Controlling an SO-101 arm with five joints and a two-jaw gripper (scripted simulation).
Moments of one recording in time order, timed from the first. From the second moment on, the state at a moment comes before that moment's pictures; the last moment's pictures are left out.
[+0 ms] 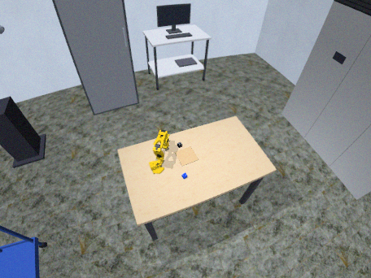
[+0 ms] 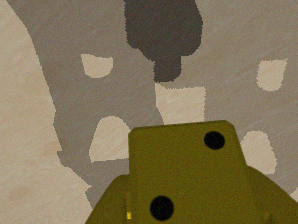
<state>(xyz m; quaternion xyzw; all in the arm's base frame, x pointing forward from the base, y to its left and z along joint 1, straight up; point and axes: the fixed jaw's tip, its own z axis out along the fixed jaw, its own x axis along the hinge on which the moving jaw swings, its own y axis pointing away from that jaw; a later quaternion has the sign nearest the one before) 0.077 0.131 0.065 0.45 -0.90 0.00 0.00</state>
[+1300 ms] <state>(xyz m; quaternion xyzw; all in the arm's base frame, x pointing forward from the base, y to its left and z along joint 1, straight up) 0.118 0.111 0.064 0.34 -0.93 -0.05 -0.14</state>
